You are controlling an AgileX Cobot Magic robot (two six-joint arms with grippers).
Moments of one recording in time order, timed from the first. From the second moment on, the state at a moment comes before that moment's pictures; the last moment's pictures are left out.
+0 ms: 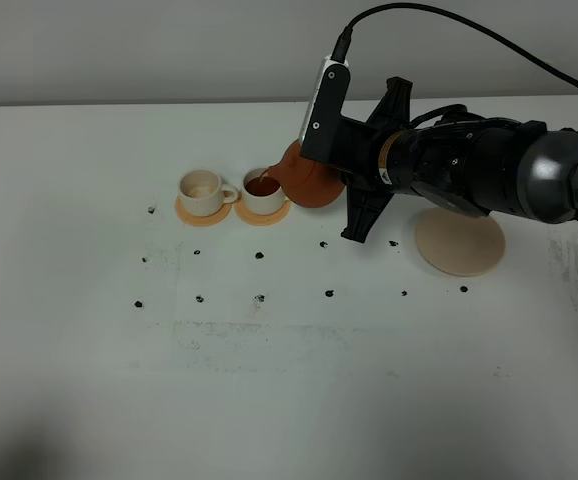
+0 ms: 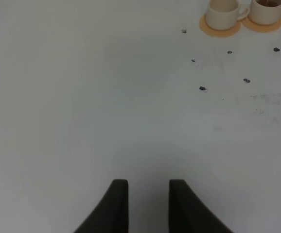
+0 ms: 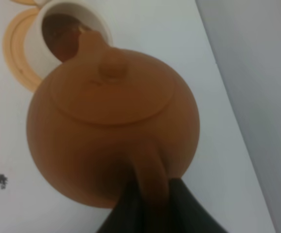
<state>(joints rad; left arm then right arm) 0.02 -0.01 -0.51 -0.04 1.05 0.13 0.53 1.96 -1.28 -0.69 0.15 -0.24</state>
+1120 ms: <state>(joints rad) 0.02 -0.01 -0.51 -0.04 1.05 0.13 0.53 1.96 -1.28 -0.77 0.15 -0.24</state>
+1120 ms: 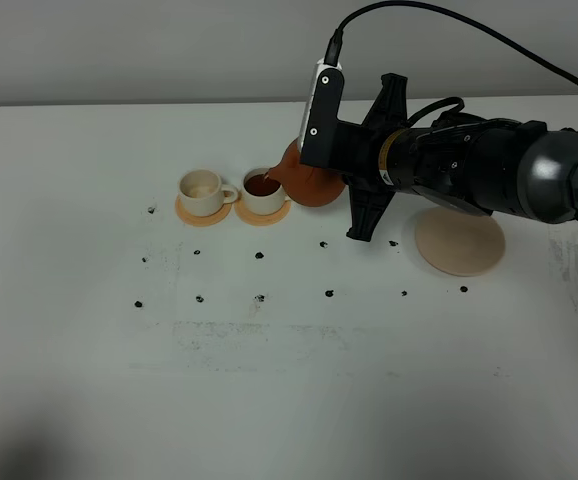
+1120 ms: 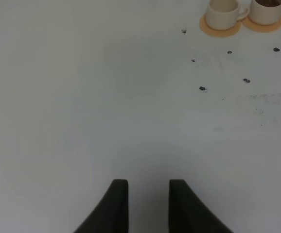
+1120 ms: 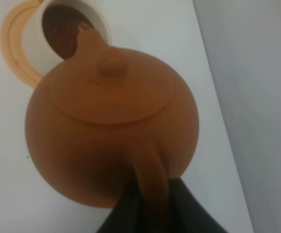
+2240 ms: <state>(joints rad) 0.02 -0.01 -0.51 -0.04 1.05 0.13 0.53 1.97 -1.28 -0.54 0.15 -0.24</state>
